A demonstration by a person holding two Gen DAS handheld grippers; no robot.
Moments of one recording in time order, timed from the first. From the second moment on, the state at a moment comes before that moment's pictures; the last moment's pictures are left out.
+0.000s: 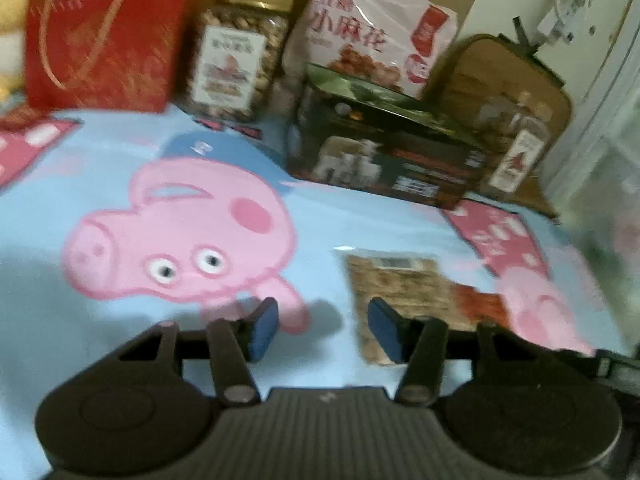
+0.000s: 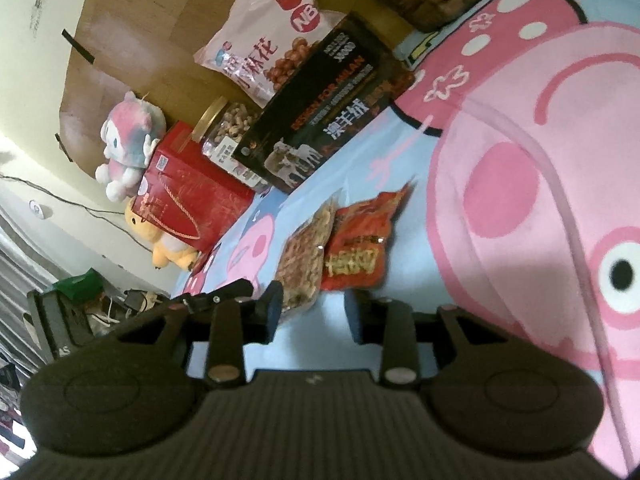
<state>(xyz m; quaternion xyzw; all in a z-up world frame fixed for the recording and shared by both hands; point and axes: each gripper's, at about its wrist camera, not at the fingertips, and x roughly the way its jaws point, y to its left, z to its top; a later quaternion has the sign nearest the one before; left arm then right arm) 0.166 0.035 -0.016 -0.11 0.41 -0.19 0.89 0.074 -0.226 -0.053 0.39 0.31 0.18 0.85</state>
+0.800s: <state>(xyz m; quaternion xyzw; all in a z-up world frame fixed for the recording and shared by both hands) 0.169 0.074 -0.012 -0.21 0.41 -0.26 0.85 0.056 -0.223 -0.036 0.31 0.33 0.26 0.85</state>
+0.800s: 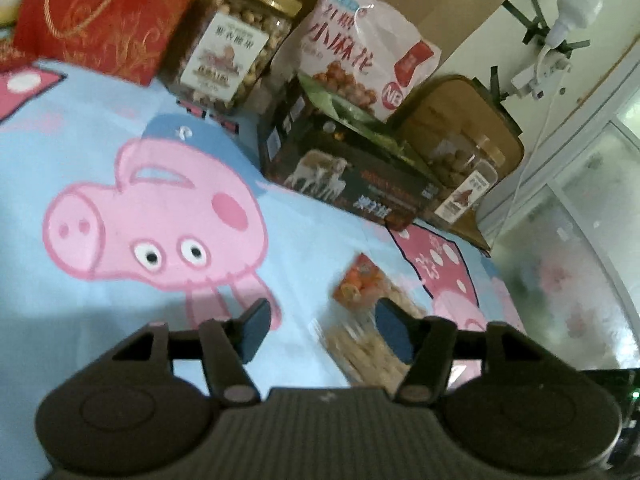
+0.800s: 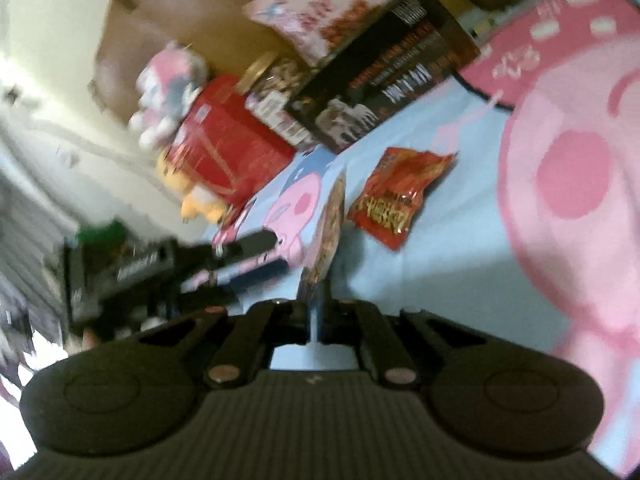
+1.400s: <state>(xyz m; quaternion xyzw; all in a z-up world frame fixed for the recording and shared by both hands) 0.145 -0.001 -0.028 -0.15 0.45 -0.38 0.79 0.042 -0.249 -0.055 0.31 0.30 0.19 0.88</state>
